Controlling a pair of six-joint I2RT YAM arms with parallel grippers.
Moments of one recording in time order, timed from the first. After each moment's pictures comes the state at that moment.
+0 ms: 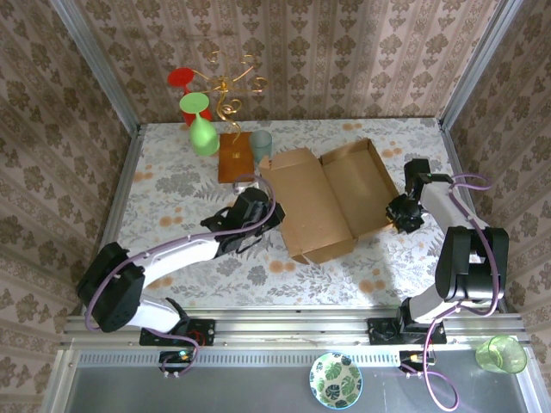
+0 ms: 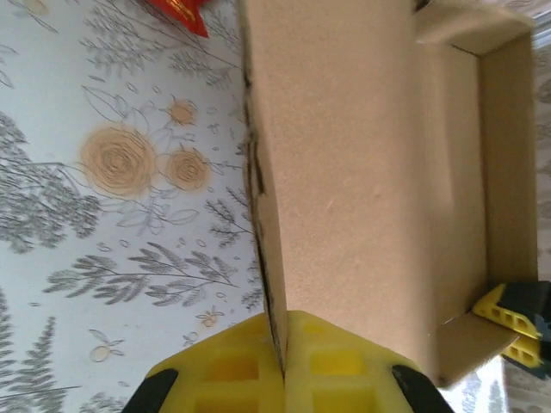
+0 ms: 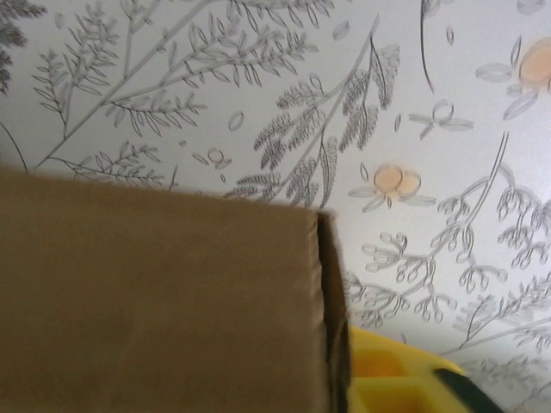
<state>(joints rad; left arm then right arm) -0.85 1.40 0.85 -0.09 -0.08 -1.01 -0.11 1.53 1.04 -0.94 -0.08 1.01</state>
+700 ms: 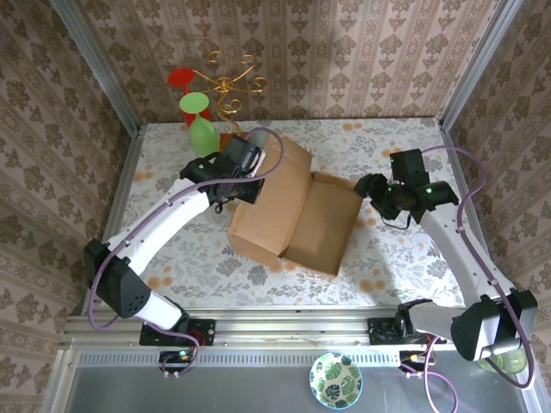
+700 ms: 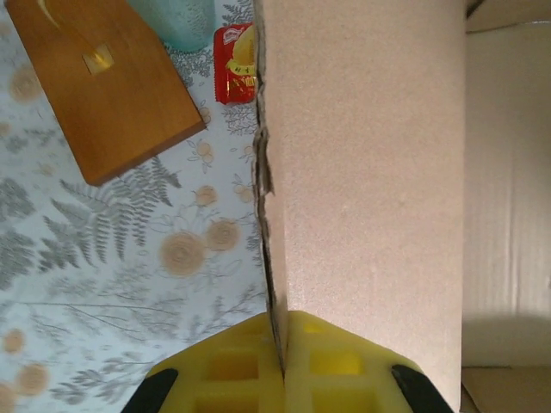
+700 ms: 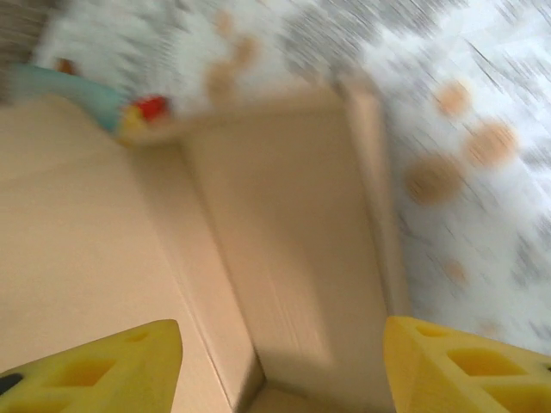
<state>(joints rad) -0.70 1.51 1.47 -0.93 -0.15 -0.08 0.15 1.19 1.09 -0.75 -0.20 0.82</state>
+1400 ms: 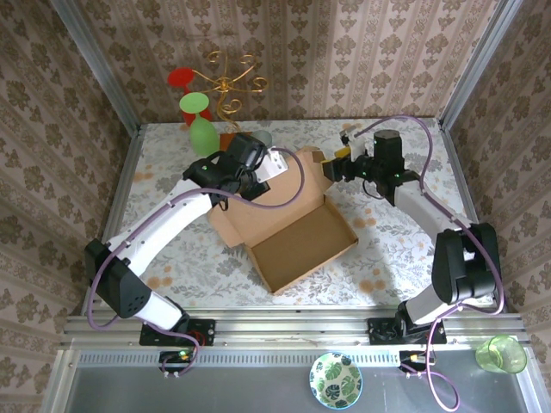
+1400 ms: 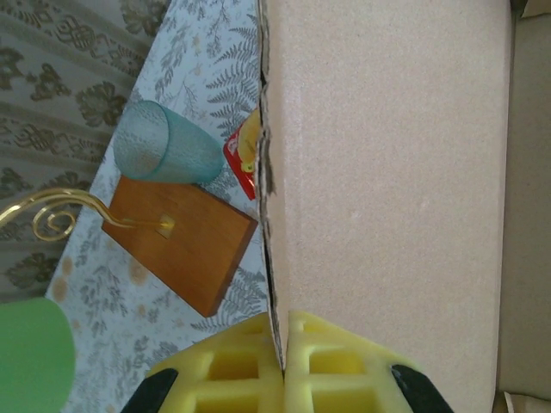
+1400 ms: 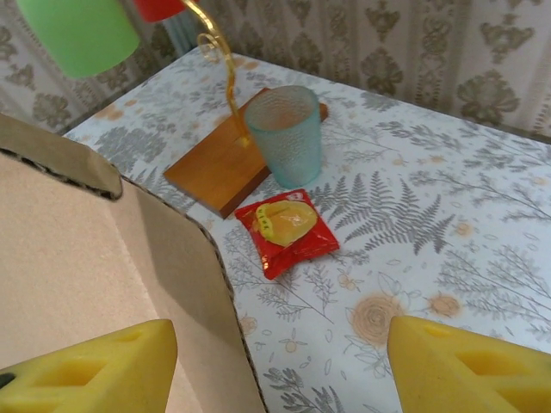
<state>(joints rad) -0.74 1.51 1.48 -0.81 -0.18 0.55 0.16 1.56 1.10 -0.01 -0.59 -0.10</state>
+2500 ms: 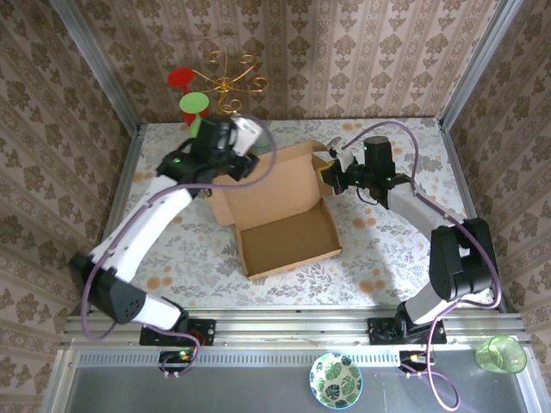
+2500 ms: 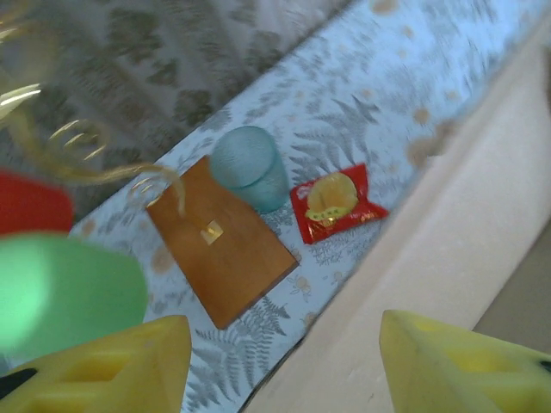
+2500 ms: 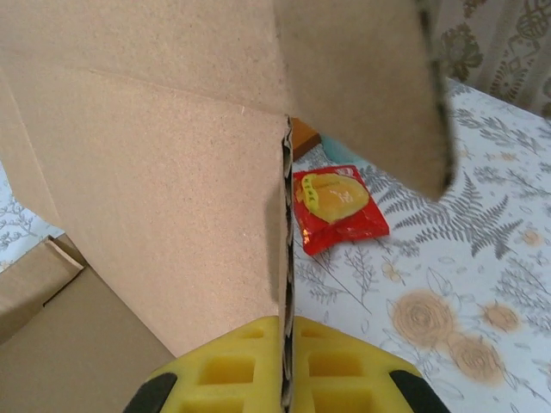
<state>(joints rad) -0.56 1.40 1.52 -0.74 -0.10 0.20 0.19 1.56 1.03 -0.02 -0.63 -0.24</state>
